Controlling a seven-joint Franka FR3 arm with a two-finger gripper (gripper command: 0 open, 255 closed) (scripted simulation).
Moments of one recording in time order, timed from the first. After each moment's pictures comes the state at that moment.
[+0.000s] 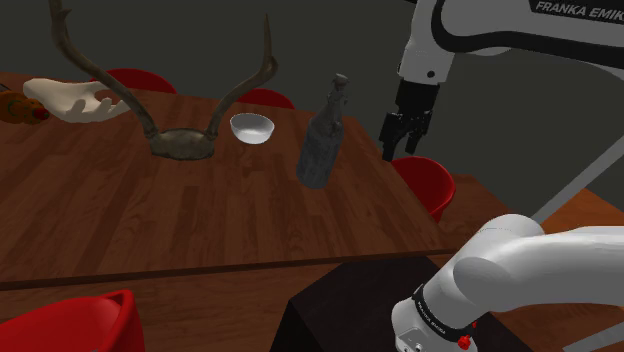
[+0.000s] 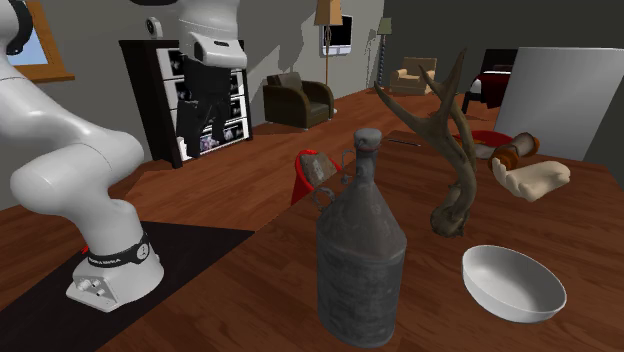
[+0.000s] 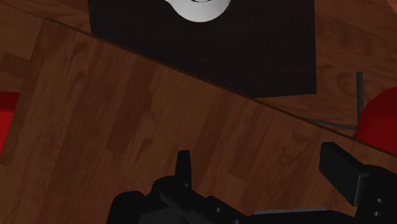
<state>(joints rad) -0.02 -0.75 0.04 -2.41 0.03 1.46 0.03</state>
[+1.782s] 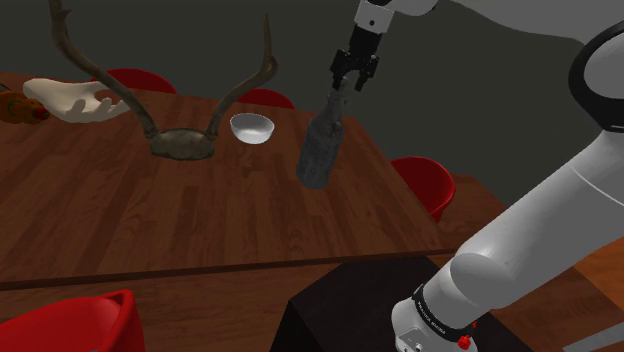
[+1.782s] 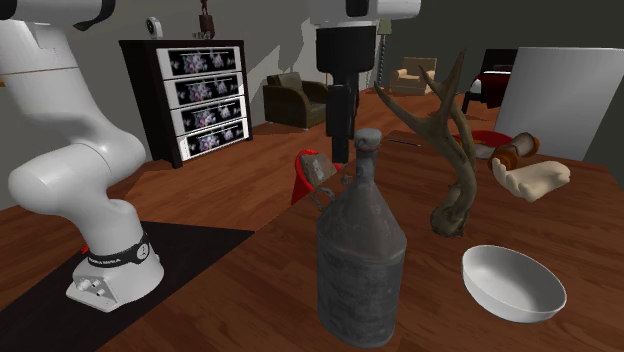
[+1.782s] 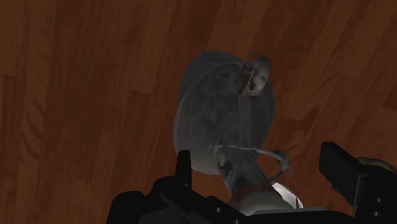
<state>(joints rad) -0.08 -0.10 -0.05 -1.79 0.02 1.73 -0.05</state>
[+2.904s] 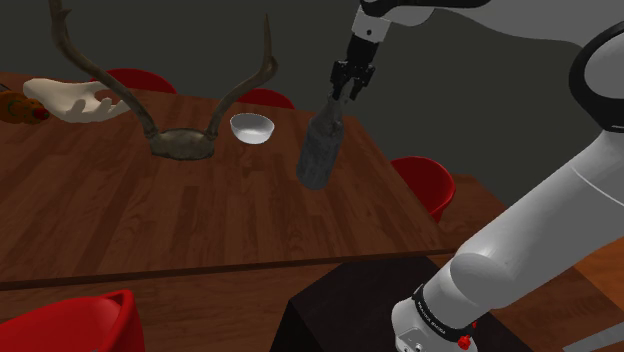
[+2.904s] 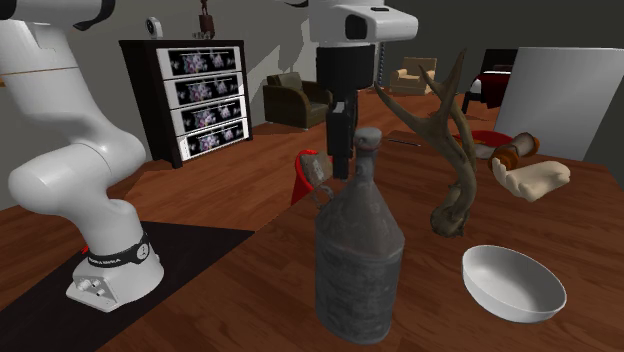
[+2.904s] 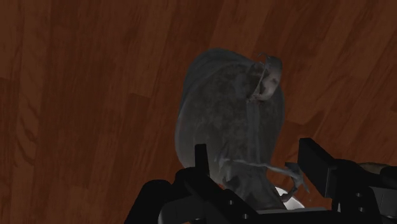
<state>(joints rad) -0.08 -0.10 -0.05 -1.84 0.02 1.78 -0.05</state>
